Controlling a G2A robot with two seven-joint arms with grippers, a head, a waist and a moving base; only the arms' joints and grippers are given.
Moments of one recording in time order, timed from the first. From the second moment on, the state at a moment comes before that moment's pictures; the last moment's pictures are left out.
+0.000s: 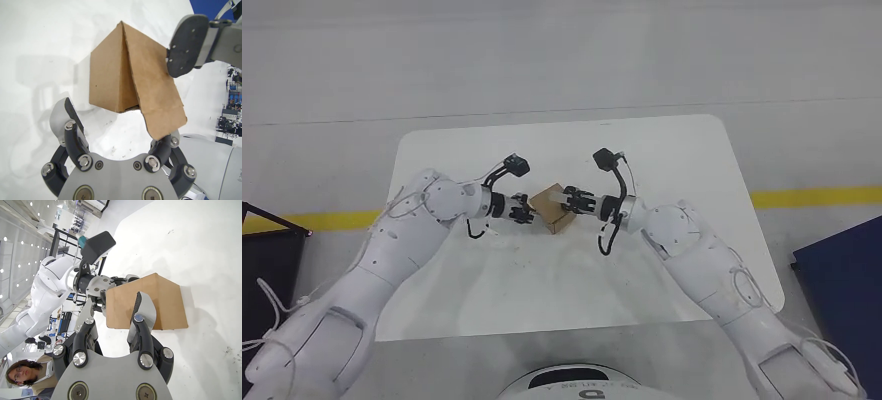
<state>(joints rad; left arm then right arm) 0.84 -1.08 -0.79 -1.15 0.24 -0.50 -0.97 -1.13 -1.21 0.97 -1.41 -0.11 -0.19 0.64</state>
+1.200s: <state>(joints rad) 0.95 -1.03 -0.89 -1.11 -0.11 -0.93 -0.89 -1.14 -1.22 0.98 -1.42 -0.13 -0.18 0.64</state>
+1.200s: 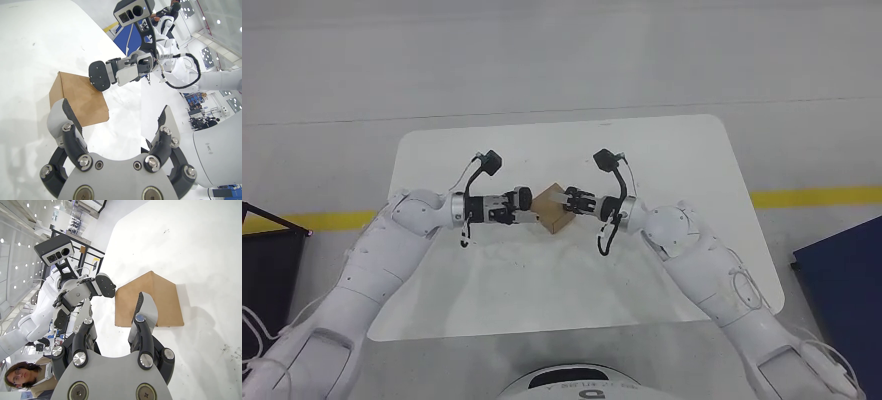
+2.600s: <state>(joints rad) 0.86 -1.03 -0.67 -0.99 -0.25 -1.01 -0.81 -1.12 -1.24 0.96 -1.38 -0.13 -0.17 0.65</state>
